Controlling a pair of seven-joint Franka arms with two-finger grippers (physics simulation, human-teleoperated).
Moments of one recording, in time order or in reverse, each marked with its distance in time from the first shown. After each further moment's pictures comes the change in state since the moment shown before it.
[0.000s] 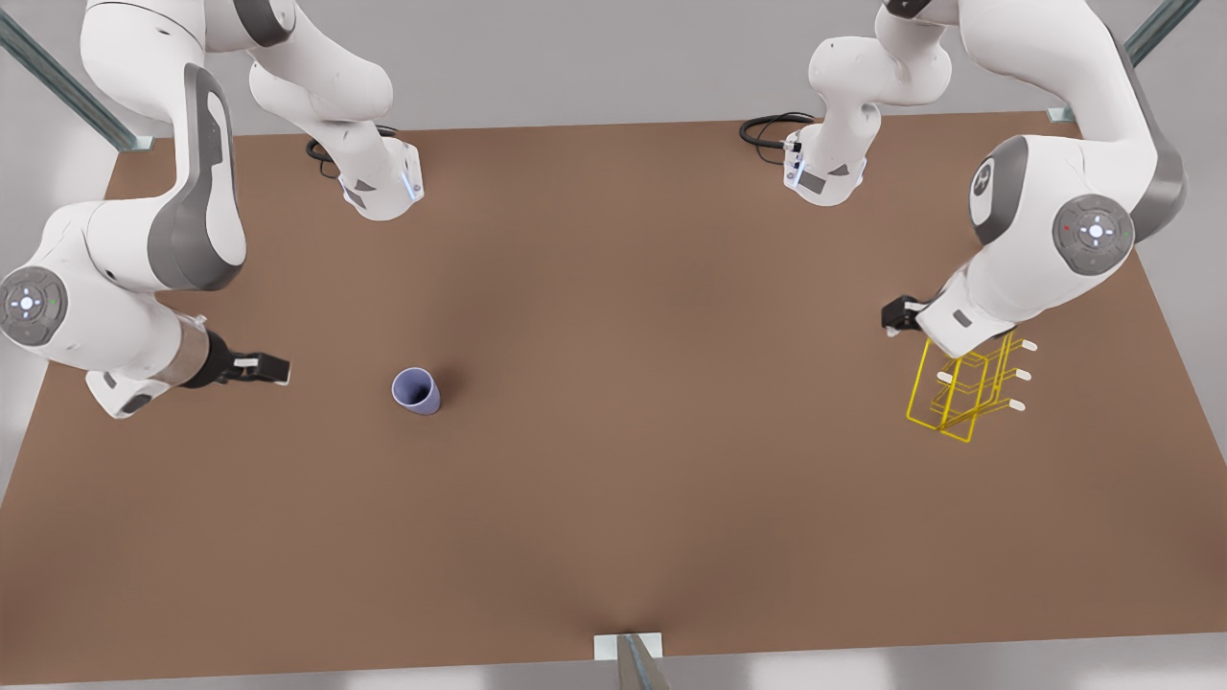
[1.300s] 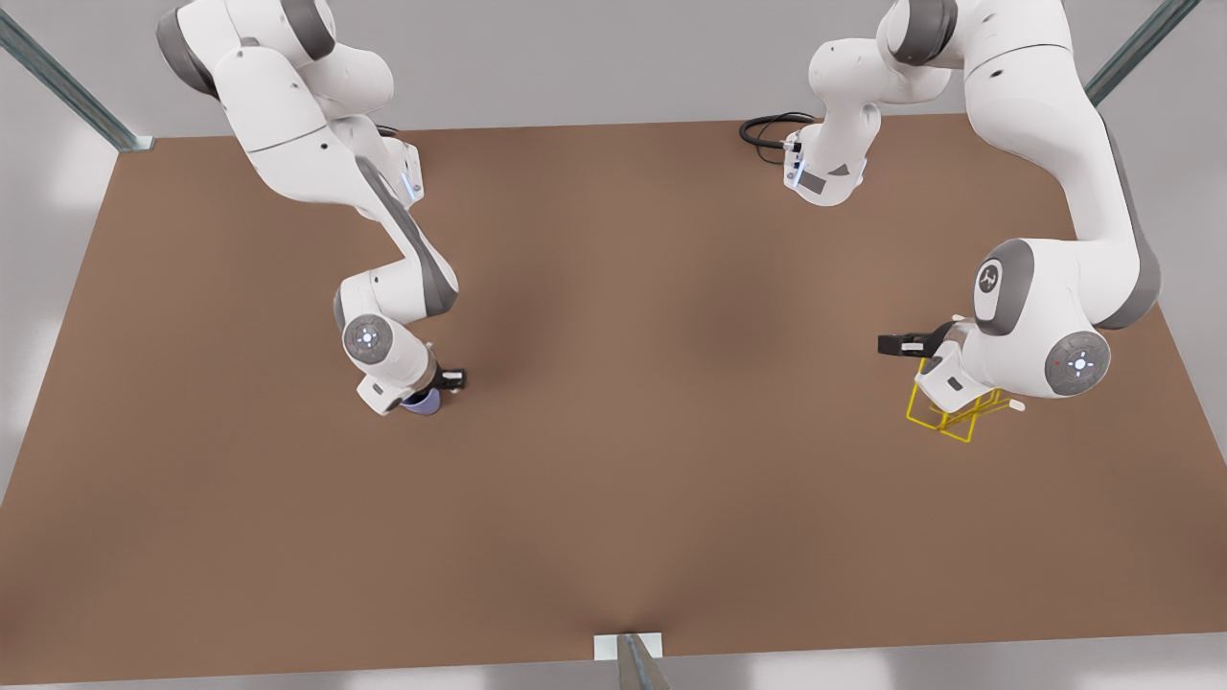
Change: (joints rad) left arm 0.084 0.172 0.013 -0.013 -0.086 -0.146 -0.042; right arm 0.304 0.131 0.003 -0.650 0.002 0.810 0.235
